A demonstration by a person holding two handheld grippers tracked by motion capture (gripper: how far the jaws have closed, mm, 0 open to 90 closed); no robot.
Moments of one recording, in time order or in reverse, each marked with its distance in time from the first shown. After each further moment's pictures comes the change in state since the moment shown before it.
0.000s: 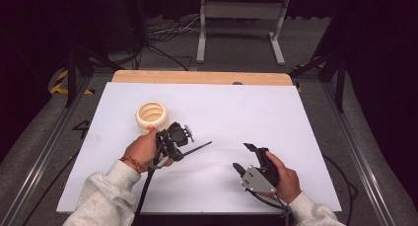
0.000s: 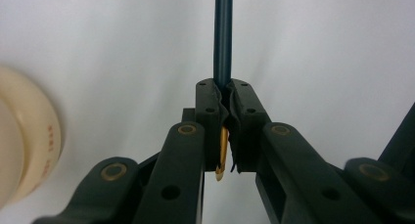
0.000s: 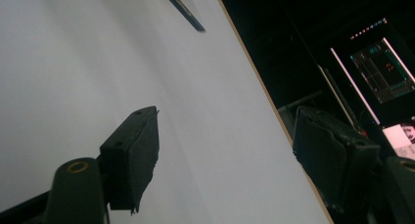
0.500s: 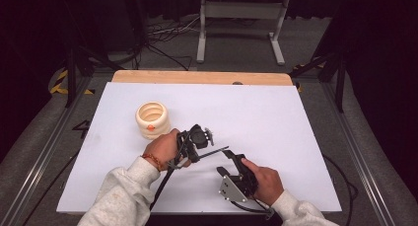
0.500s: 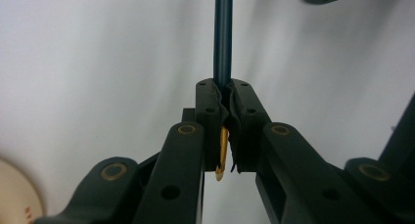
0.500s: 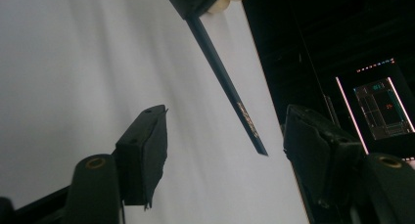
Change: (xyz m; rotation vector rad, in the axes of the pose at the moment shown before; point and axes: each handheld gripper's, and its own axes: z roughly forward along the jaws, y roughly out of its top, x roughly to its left) left arm -0.018 0.041 0.012 0.030 -0.021 0.085; right arm 0.033 0.028 0.025 0.002 0.029 -0.189
